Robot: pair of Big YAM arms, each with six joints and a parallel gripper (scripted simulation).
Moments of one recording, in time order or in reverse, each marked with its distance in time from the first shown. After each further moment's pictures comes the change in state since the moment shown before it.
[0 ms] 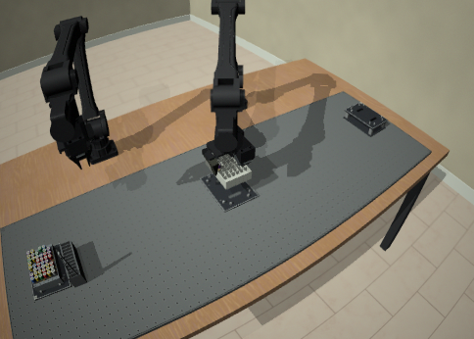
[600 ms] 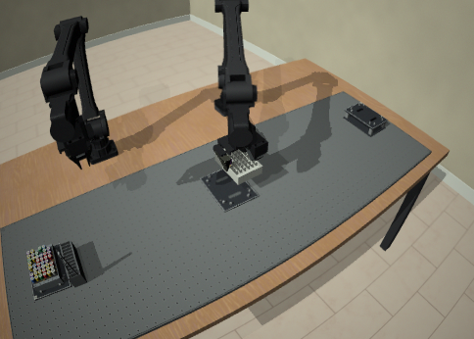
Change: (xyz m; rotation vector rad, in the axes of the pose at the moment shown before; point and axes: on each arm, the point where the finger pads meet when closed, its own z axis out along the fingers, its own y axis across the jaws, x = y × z) left arm -0.002 0.035 -0.002 0.001 0.000 -0.047; right arm 0.000 0.000 0.000 0.000 0.000 0.000
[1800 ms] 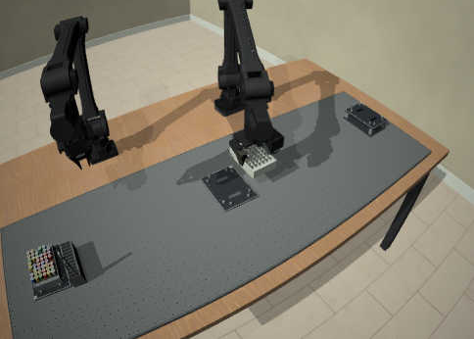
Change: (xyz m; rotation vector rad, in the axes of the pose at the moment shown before) left arm -0.003 0.052 0.002 -0.001 0.007 0.002; right arm 0.000 0.000 0.000 0.000 0.000 0.000
